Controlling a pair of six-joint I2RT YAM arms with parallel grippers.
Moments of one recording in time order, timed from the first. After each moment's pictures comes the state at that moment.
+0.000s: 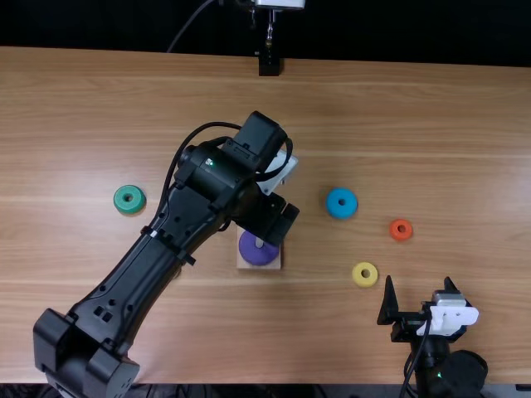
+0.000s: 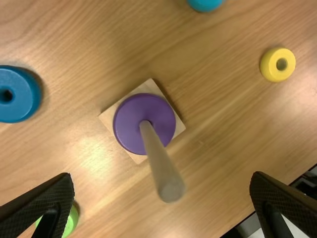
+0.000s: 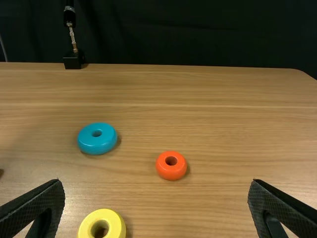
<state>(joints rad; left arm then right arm) -0.58 1.90 1.91 -1.26 0.16 -0.06 -0.05 0.01 0.08 -0.26 -0.03 -0.07</state>
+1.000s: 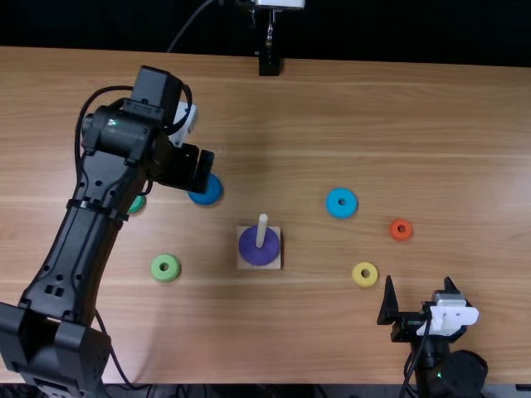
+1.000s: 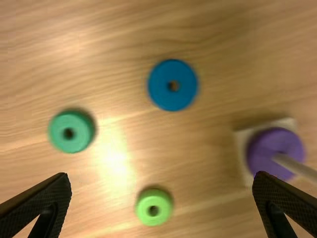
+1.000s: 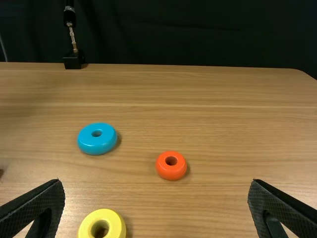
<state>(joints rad) -0.26 1.90 1.91 -1.24 0.00 -0.05 -0.05 0.01 0.08 -0.26 -0.03 -0.07</state>
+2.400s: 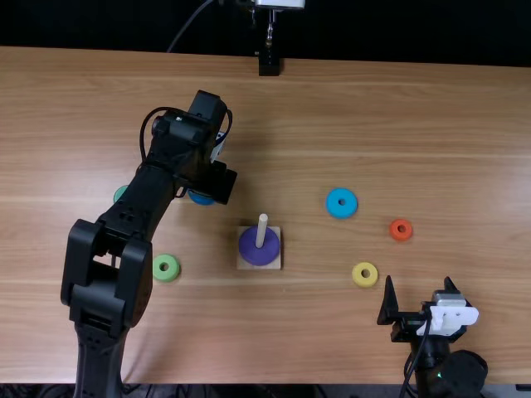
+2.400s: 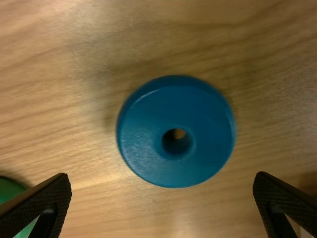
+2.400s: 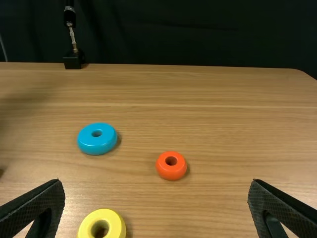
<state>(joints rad) -0.33 2.26 1.91 -1.10 -0.04 -0.05 -0.05 0.01 0.08 -0.26 -0.03 -0.07</state>
